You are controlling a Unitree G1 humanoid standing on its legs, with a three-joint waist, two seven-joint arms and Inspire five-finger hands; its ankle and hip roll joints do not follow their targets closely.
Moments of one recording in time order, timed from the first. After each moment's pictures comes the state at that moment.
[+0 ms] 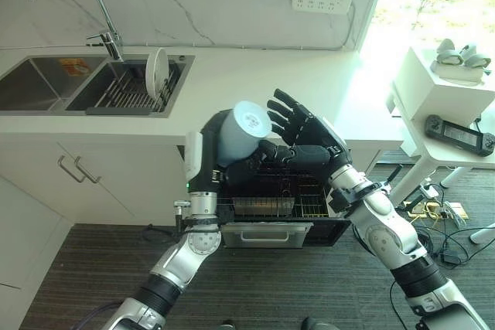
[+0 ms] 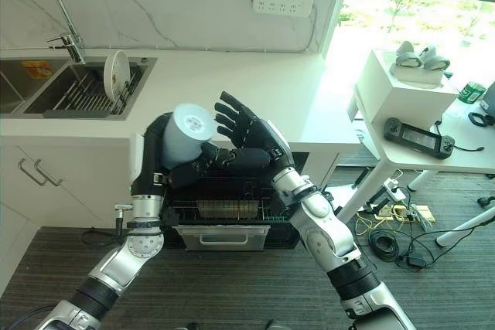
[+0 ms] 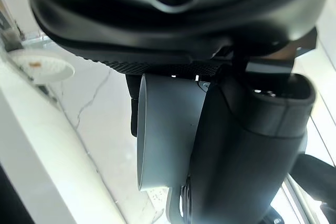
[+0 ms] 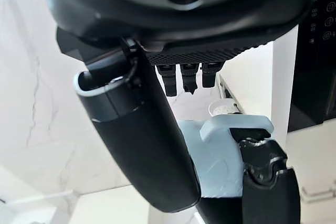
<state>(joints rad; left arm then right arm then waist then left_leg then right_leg) -0.27 0.41 -0.43 0.19 0.24 -0.35 0.71 -0.38 -0.44 0.33 -0.03 0.77 -0.03 0.10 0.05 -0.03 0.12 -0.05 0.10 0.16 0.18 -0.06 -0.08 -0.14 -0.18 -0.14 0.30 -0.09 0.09</state>
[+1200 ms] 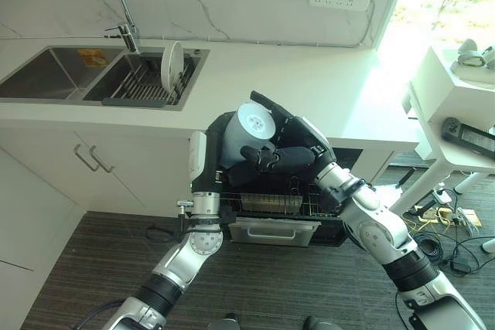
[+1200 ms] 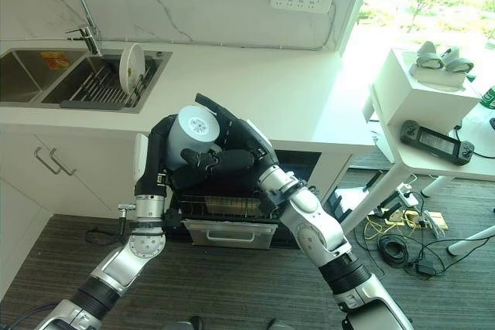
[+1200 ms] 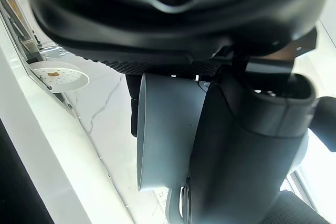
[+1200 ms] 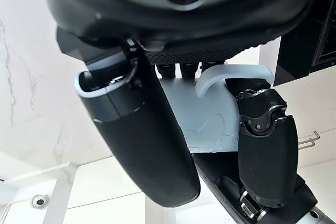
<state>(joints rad) -0.27 0.41 -0.43 0.19 0.21 -0.35 0.69 -0.43 -0.39 0.39 -0.02 0.83 0.05 0.17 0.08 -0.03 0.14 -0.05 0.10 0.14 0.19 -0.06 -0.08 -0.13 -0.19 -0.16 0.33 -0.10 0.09</state>
